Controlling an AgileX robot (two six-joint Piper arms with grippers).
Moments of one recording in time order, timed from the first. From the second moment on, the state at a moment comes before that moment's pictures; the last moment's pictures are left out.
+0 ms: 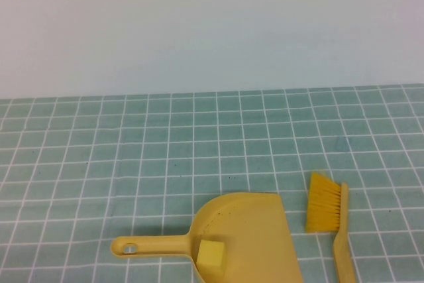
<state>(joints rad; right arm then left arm) 0.43 0.35 -0.30 -0.25 0.68 0.23 -0.18 -0.02 0.00 -0.11 0.37 -0.21</state>
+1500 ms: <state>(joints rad) 0.13 0.20 -0.30 -0.26 0.69 0.23 -0.14 -0.02 0.00 0.08 0.36 -0.25</state>
